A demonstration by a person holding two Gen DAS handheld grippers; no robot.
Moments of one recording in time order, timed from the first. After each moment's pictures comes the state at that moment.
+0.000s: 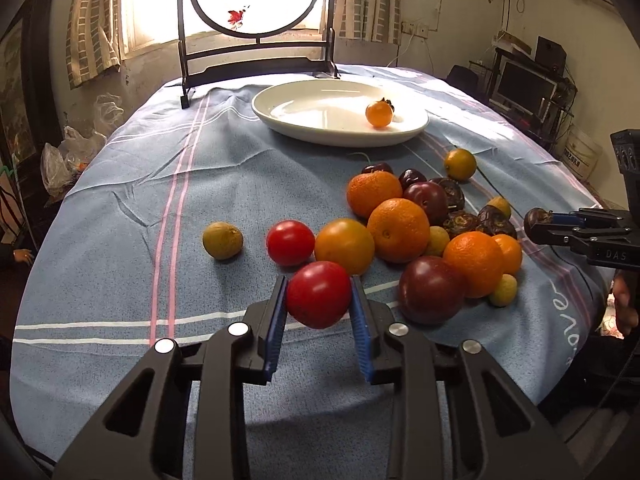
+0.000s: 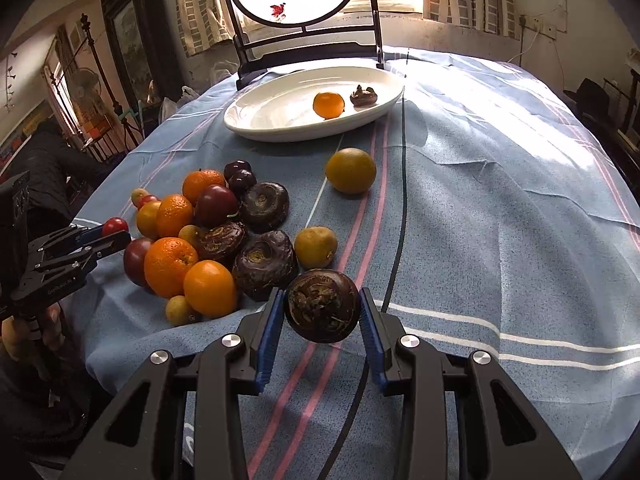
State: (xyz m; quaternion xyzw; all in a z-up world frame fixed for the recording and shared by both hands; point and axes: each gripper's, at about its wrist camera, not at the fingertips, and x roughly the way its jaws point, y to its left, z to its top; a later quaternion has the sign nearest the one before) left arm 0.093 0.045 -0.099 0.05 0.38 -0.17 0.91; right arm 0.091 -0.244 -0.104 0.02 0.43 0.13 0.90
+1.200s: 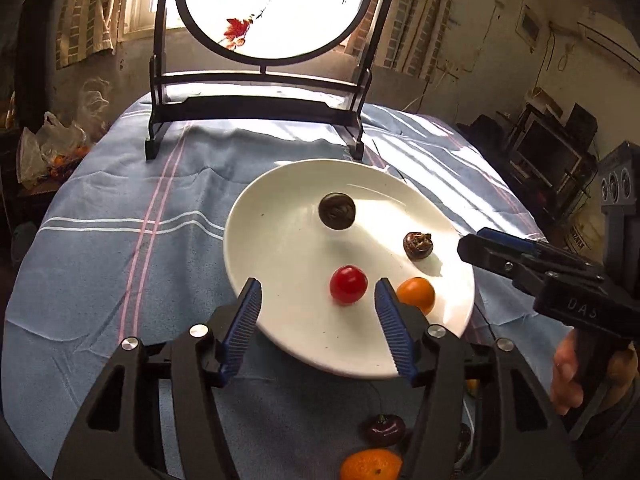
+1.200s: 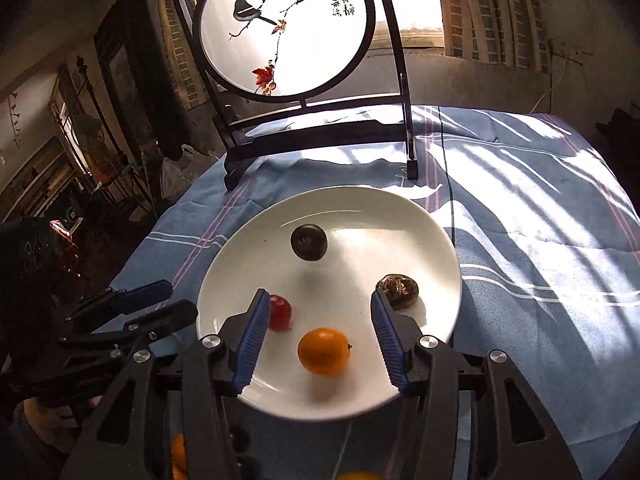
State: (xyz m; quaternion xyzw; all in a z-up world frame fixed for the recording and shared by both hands) left arm 0.290 0.003 -0.042 -0.04 0.39 -0.17 0.91; right arm 0.299 -0.220 -0.037 0.06 0.37 0.15 0.91
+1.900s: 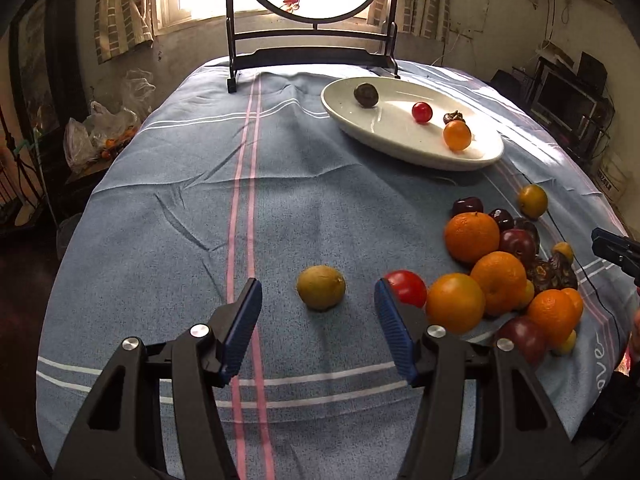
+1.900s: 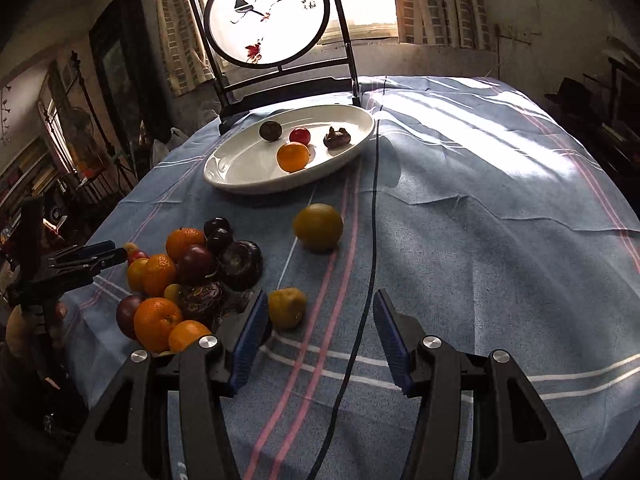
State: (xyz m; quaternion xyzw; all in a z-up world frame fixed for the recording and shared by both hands) left arm 0.163 0.082 -0.101 0.03 0.42 -0.11 0.90; right arm 0.107 -0.267 -0.094 0.07 0.38 0.10 0.92
